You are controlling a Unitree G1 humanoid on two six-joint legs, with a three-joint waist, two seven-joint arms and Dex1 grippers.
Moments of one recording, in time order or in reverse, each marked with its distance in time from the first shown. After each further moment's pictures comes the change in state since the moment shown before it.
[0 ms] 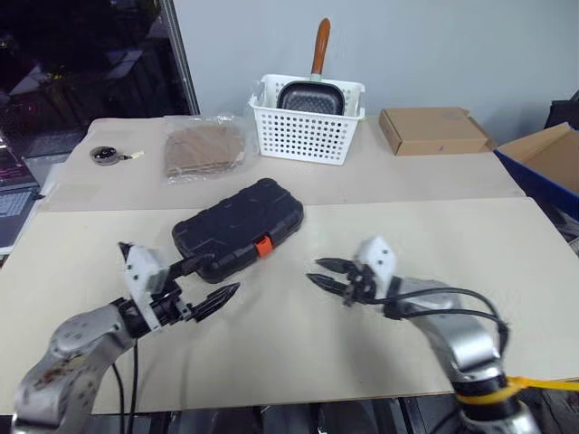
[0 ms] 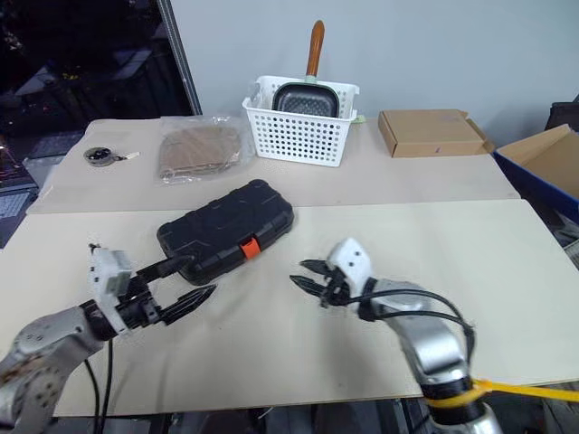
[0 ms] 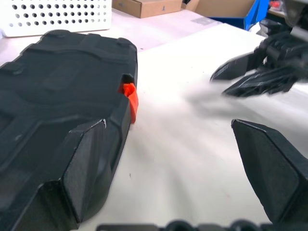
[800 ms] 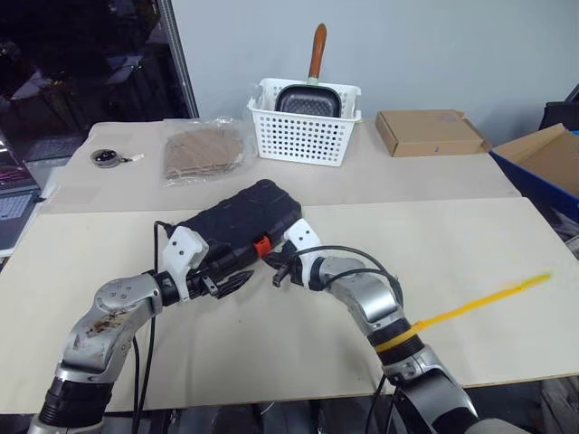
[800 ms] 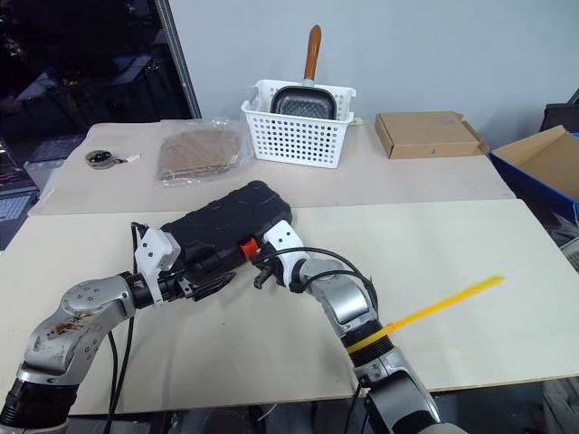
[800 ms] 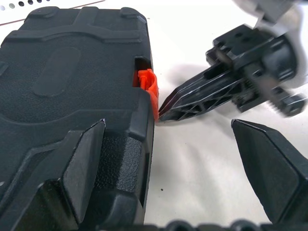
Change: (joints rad) left arm -0.356 0.009 -0.310 0.271 0.268 0.000 0.045; right arm -0.442 0.452 0.254 0.637 -0.212 0.082 -0.288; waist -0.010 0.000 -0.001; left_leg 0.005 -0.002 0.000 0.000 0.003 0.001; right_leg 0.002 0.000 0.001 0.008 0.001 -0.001
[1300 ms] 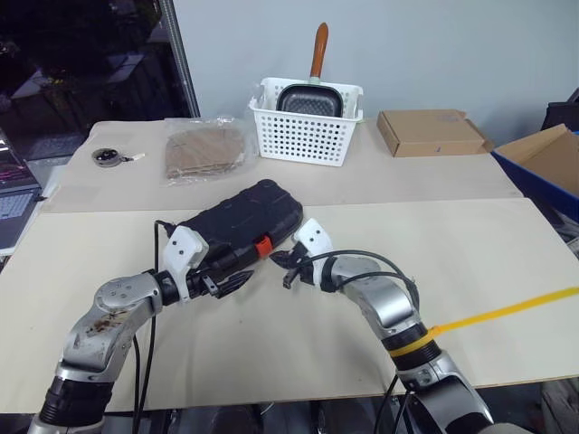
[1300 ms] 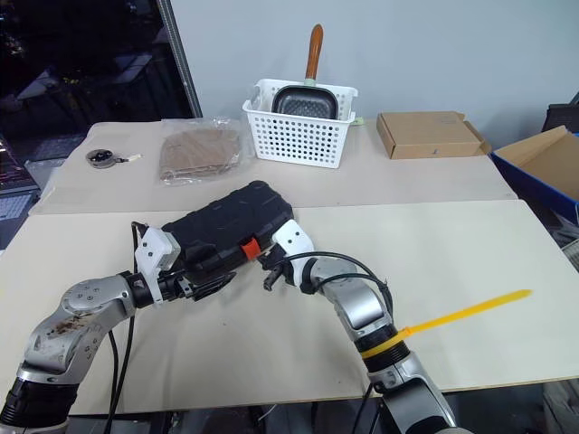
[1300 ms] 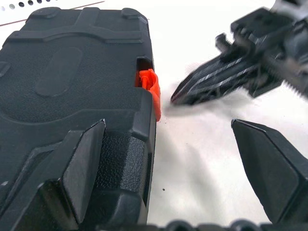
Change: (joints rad) left arm -0.003 0.000 0.002 0.009 0.000 -0.012 -0.009; right arm 0.065 -0.106 0.001 -0.198 0.026 0.025 0.060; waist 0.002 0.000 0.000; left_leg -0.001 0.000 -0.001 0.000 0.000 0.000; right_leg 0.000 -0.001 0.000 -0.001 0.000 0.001
